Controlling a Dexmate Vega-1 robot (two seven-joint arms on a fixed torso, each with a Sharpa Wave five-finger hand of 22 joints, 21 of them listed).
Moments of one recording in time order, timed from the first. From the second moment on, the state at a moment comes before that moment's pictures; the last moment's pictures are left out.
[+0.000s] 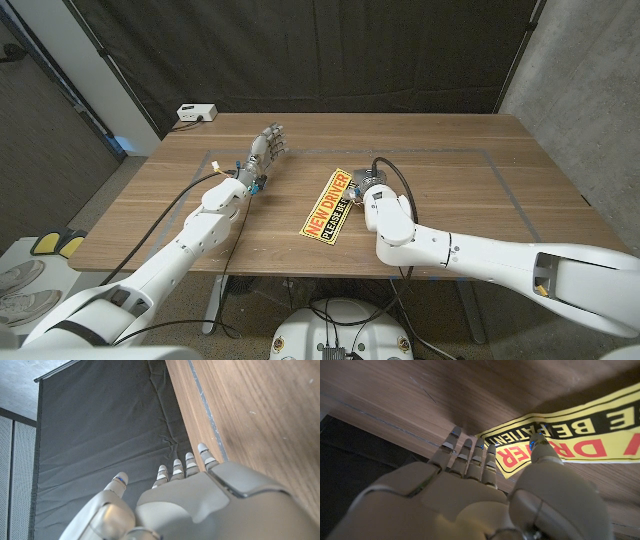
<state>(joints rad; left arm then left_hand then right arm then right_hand) 0.77 0.49 0.42 -1.23 -0.64 -0.29 -0.14 0.03 0.08 0.57 0.15 0.19 -0.06 -0.03 0.19 0.18 -0.09 0.10 0.25 0.23 -0.06 0.14 0.22 0.20 -0.15 0.20 0.54 0.19 -0.43 -0.56 -1.36 -1.88 -0.77 -1.15 0.29 0.70 -0.03 0.41 -0.17 0.29 0.38 -0.06 0.27 0.19 0.40 -0.03 0.29 0.21 0.26 -0.04 0.27 0.21 0.36 0.06 0.24 0.18</state>
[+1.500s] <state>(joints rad) 0.76 0.49 0.41 -1.20 -0.65 -0.30 -0.17 0.03 0.08 0.56 0.15 0.19 -0.06 -0.03 0.19 0.18 -0.09 0.10 0.26 0.23 -0.06 0.14 0.22 0.20 -0.15 0.21 0.53 0.20 -0.41 -0.51 -1.43 -1.77 -0.90 -1.18 0.34 0.93 -0.01 0.14 -0.11 0.37 0.56 -0.14 0.26 0.19 0.54 -0.11 0.31 0.26 0.45 -0.04 0.38 0.39 0.43 -0.02 0.26 0.19</state>
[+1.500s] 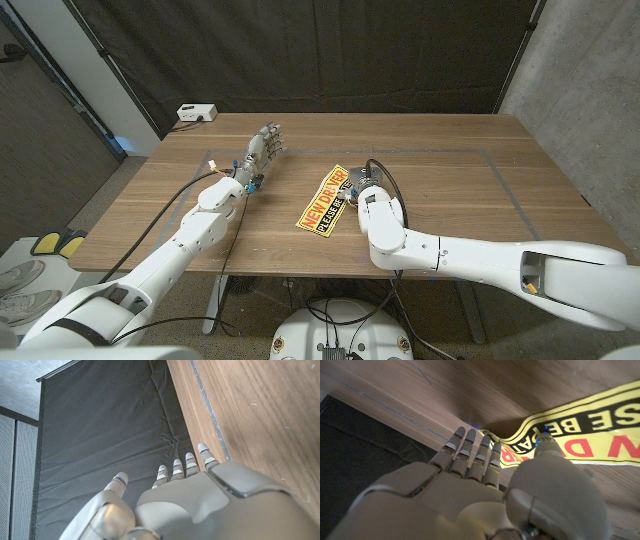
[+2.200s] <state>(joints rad) 0.73 0.49 0.42 -1.16 -0.66 -0.29 -0.20 0.03 0.08 0.56 0.15 0.19 -0.06 -0.03 0.19 0.18 -0.09 0.10 0.25 0.23 -0.06 0.14 0.22 0.20 -0.15 0.21 0.53 0.20 -0.71 -0.42 -1.13 -1.61 -0.84 -0.87 -0.22 1.04 0.09 0.19 -0.13 0.40 0.79 -0.15 0.31 0.19 0.75 -0.11 0.38 0.26 0.66 -0.06 0.40 0.41 0.56 0.00 0.31 0.19</state>
